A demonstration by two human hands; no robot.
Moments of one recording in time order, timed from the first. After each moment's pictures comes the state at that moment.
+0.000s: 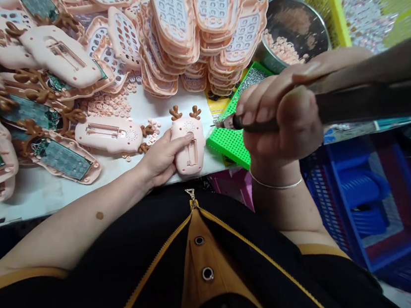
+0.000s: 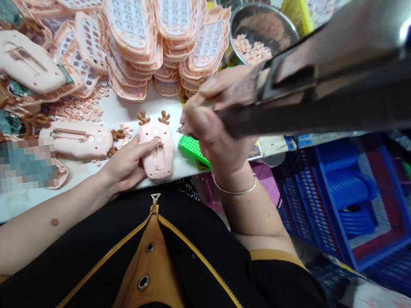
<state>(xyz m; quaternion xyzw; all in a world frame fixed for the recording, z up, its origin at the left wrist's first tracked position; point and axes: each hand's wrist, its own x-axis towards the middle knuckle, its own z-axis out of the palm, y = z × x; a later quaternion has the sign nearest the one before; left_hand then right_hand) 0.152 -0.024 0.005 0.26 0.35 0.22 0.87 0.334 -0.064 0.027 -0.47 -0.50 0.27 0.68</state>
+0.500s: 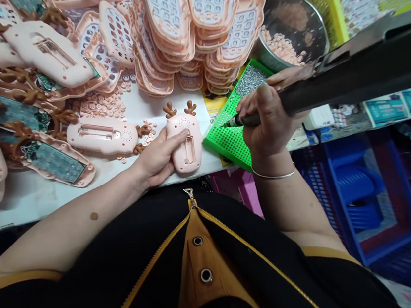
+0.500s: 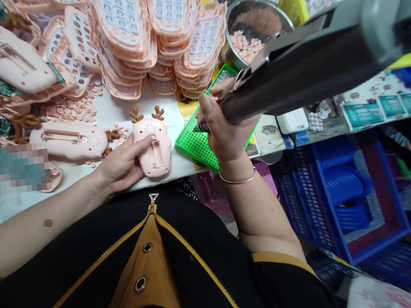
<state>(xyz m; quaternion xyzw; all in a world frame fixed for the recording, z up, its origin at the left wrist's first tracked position) 0.152 -0.022 0.009 0.23 0.36 0.22 0.87 0.341 -0.051 0.012 -0.48 -0.44 0.09 0.75</state>
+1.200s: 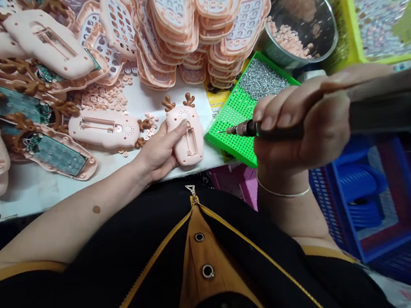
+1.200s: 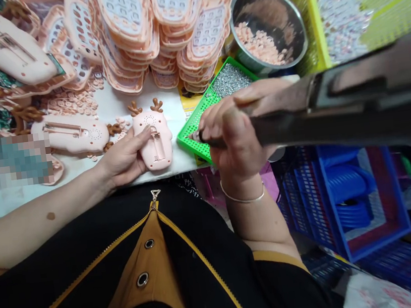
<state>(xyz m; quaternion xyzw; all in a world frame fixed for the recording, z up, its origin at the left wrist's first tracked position) 0.154 -0.023 0.006 0.23 0.36 0.24 0.87 0.313 -0.078 0.050 -0.38 -0.50 0.09 0.77</state>
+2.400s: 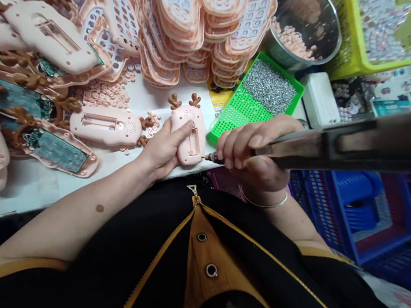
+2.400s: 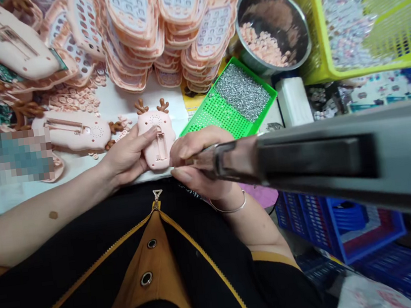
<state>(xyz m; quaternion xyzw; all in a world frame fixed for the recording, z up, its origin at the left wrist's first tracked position) 0.158 -0.026 0.011 0.26 0.38 0.25 0.85 0.286 -0.094 0.045 -0.28 -0.57 0.29 0.72</state>
